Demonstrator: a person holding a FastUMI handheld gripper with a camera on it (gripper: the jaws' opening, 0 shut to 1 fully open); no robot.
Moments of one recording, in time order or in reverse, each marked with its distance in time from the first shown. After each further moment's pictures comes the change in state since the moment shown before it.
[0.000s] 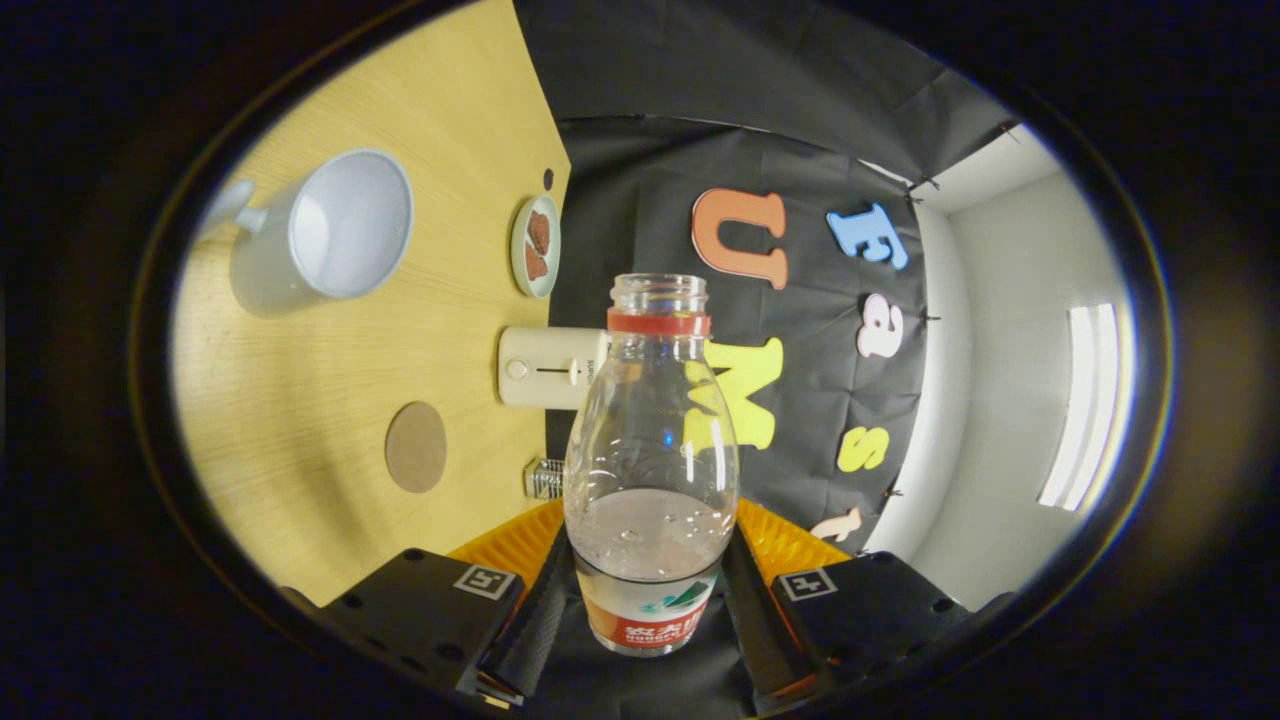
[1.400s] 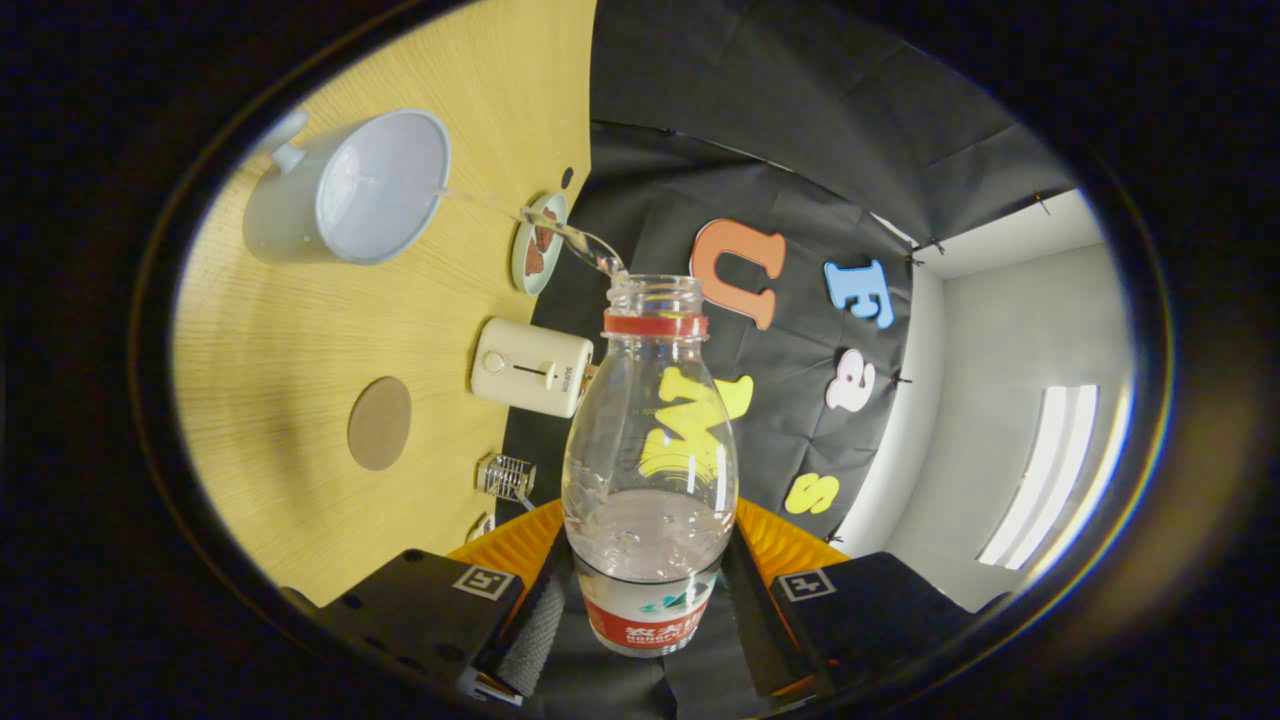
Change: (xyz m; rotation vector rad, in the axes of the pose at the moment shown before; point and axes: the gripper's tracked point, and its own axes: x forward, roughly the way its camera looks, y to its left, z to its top) arm -0.013 -0.013 0.015 -0.166 -0.051 -0.079
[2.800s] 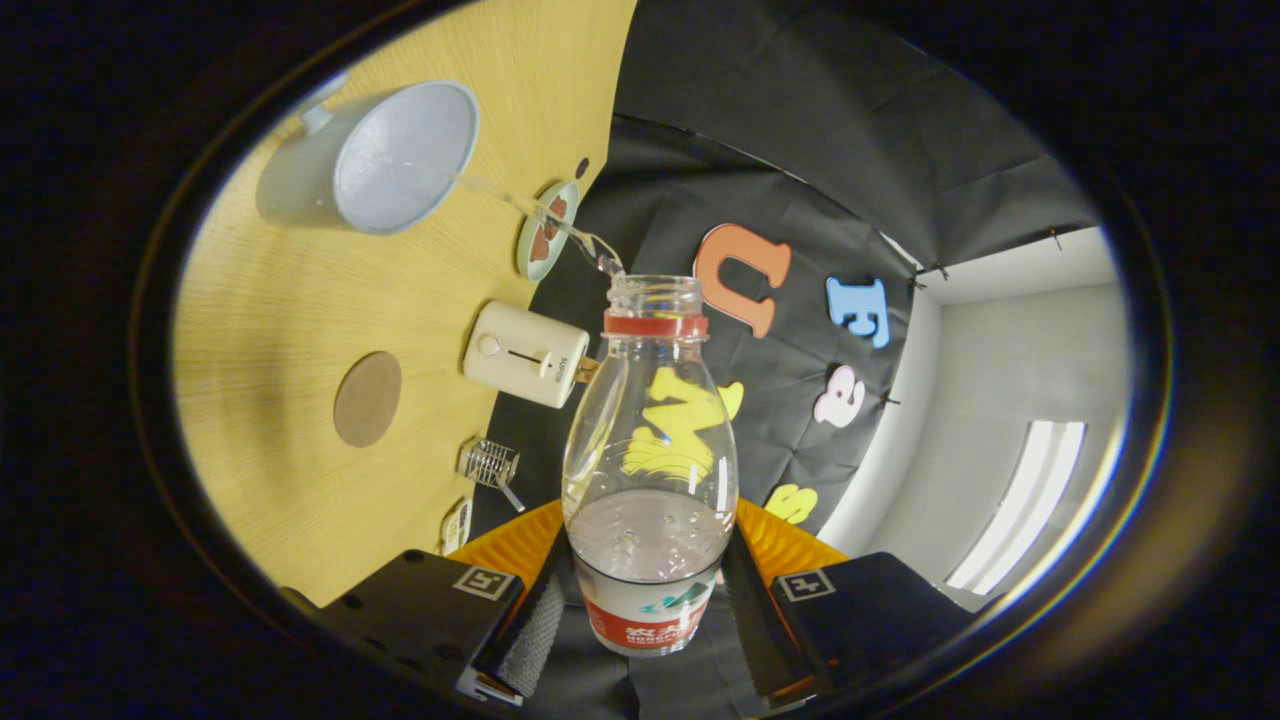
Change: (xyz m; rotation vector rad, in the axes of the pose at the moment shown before) arm 0.009 -0.001 0.003 -0.096 0.010 -0.036
